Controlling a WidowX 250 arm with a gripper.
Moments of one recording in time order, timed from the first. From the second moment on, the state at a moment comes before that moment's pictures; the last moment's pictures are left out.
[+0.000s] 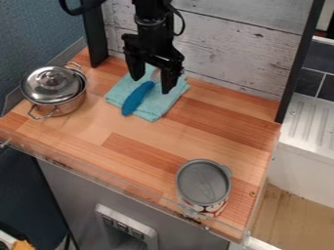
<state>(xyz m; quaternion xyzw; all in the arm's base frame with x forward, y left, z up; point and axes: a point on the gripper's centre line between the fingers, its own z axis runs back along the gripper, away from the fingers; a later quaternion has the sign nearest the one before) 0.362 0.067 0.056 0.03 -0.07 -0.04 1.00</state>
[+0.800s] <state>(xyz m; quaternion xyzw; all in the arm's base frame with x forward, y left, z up) 0.310 0.020 0.062 -0.01 -0.06 -0.04 1.00</state>
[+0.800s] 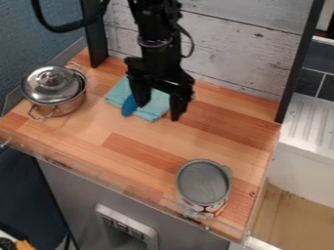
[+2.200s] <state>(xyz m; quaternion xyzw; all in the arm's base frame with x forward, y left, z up) 0.195 -0.089 0.055 0.01 -0.05 -0.04 1.00</state>
